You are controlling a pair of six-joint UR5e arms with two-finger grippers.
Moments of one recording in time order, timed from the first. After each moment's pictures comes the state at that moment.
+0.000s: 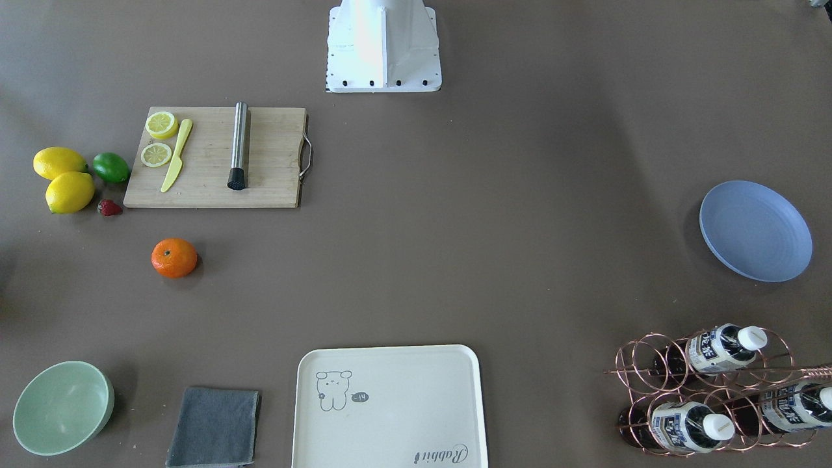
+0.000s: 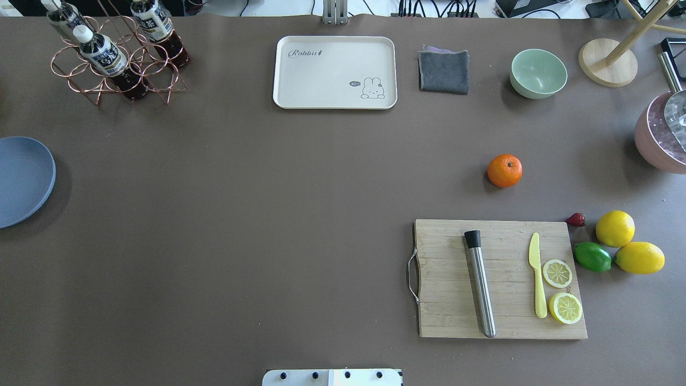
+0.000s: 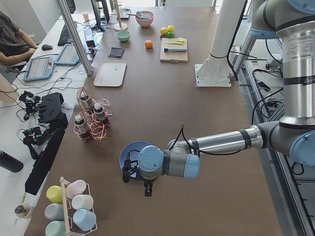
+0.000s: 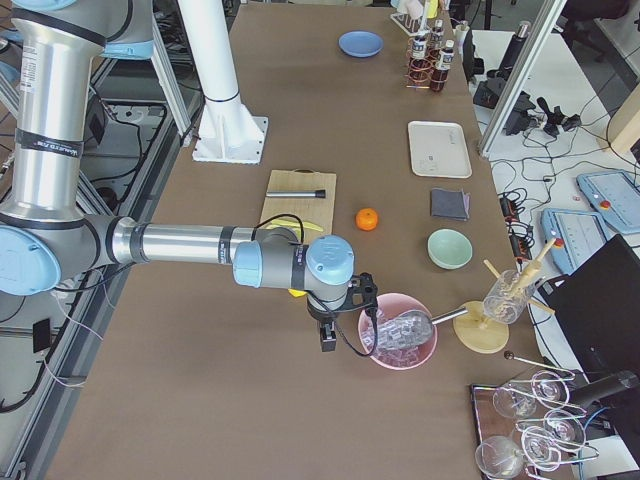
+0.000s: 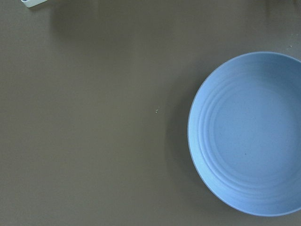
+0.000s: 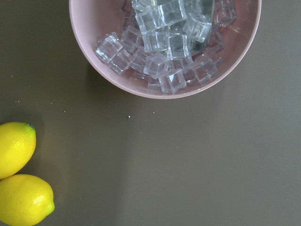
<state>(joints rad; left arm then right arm) -1.62 -1.42 -1.51 -1.88 -2.43 -0.07 1.56 -1.76 1.76 -1.59 2.36 -0.20</state>
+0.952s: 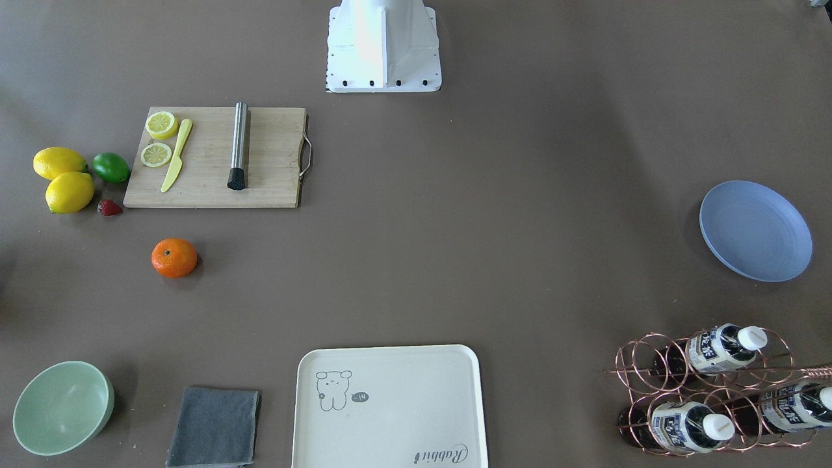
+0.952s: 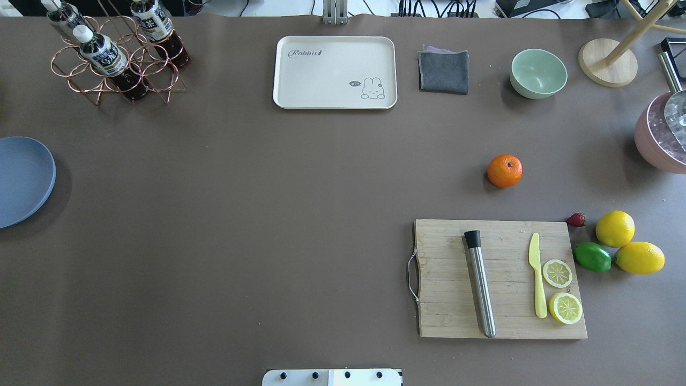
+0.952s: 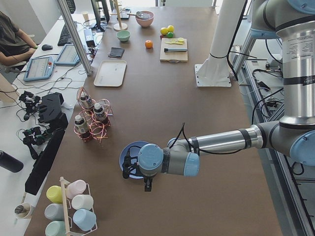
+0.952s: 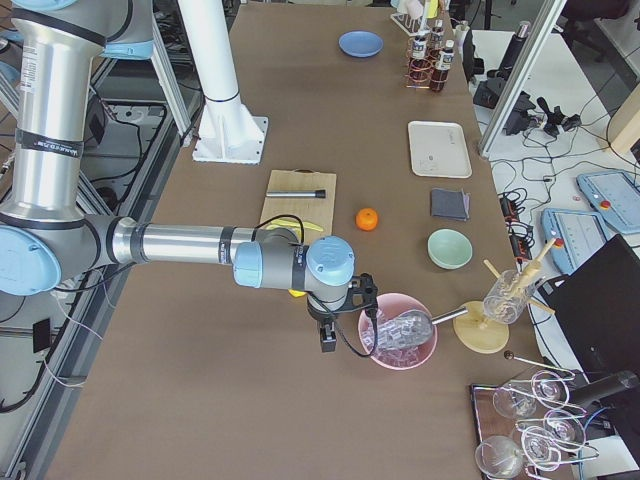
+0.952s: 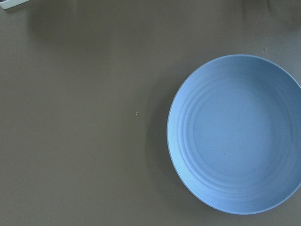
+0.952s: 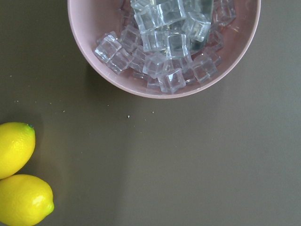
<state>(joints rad) -1.62 -1.42 -1.54 -1.87 -2.49 -0.07 1.56 -1.76 1.76 -1.60 2.36 -0.20</state>
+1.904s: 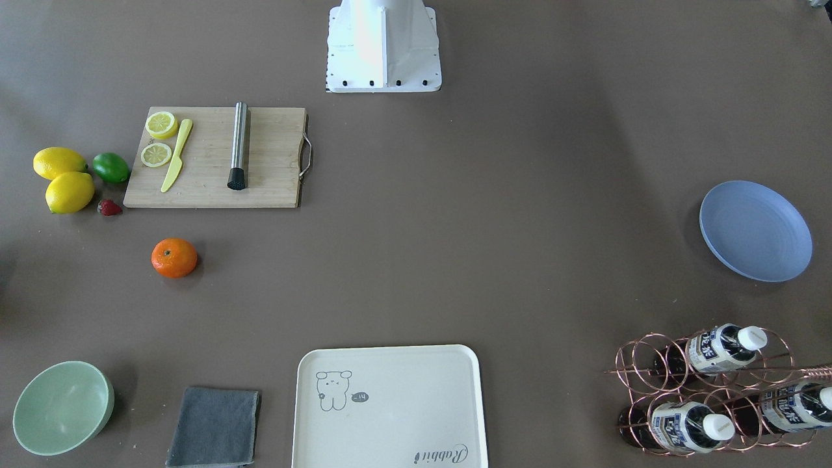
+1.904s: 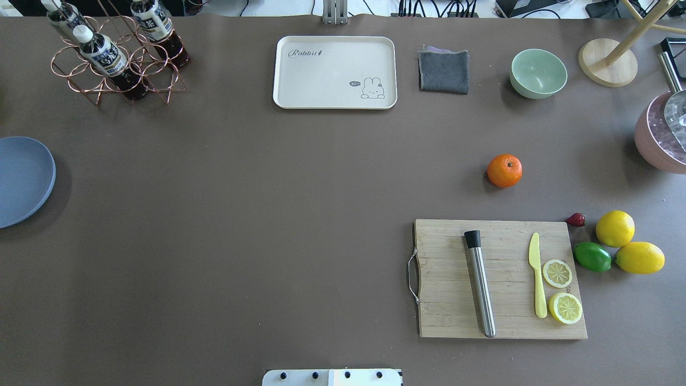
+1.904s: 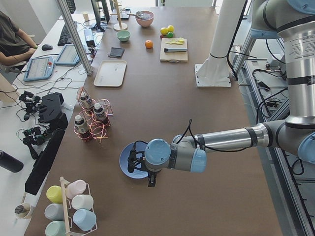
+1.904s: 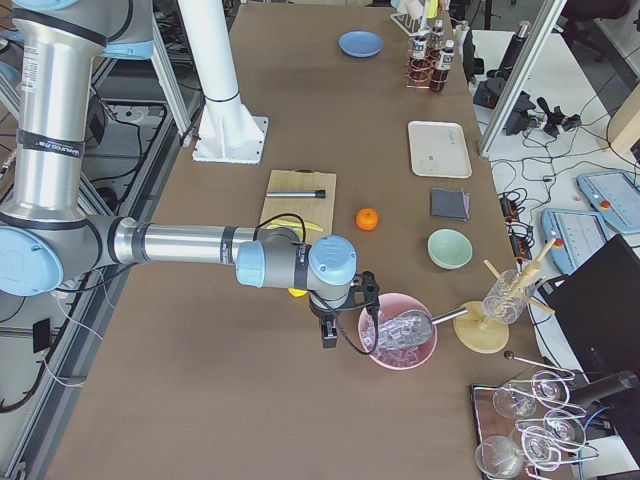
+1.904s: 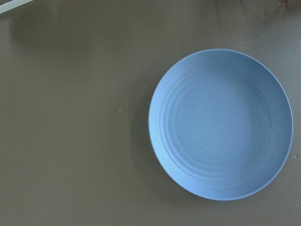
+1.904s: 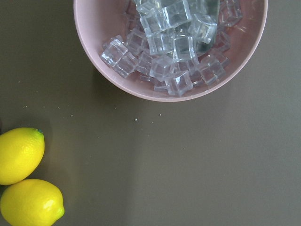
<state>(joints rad) -1.62 -1.36 -1.62 -1.88 -2.50 -0.05 1.55 -1.75 1.76 -1.59 2.41 -0.18</state>
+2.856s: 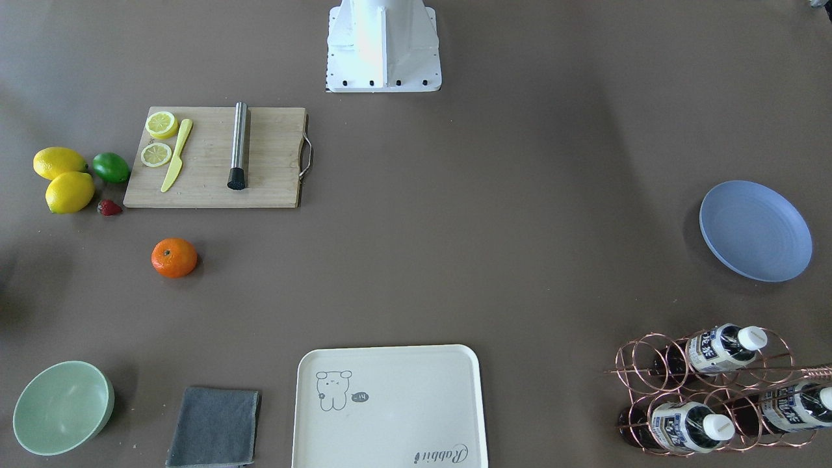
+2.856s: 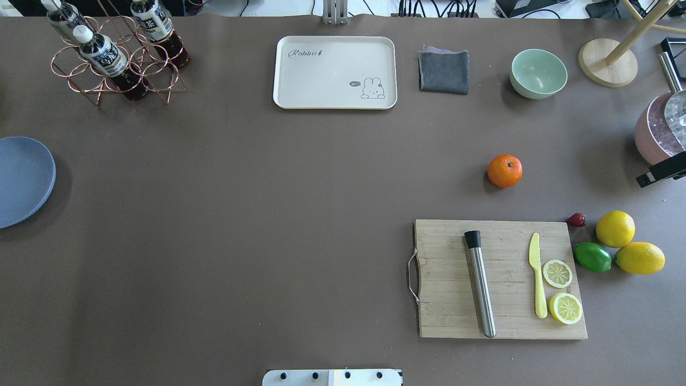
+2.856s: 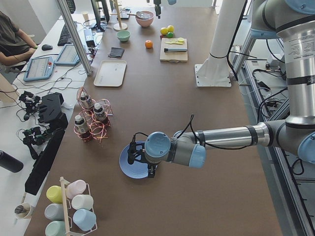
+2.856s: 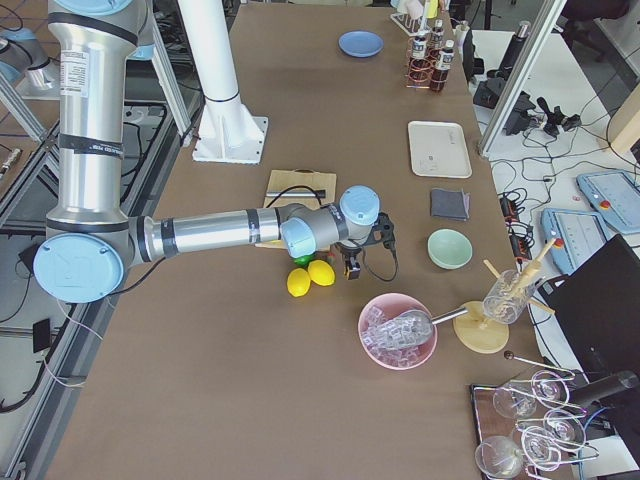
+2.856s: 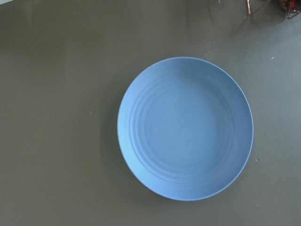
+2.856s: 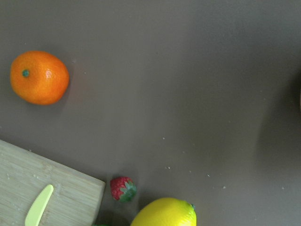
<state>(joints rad) -1.57 -1.39 -1.62 -1.92 -2.53 -0.13 1.24 -1.64 1.77 -1.30 2.49 0.27</state>
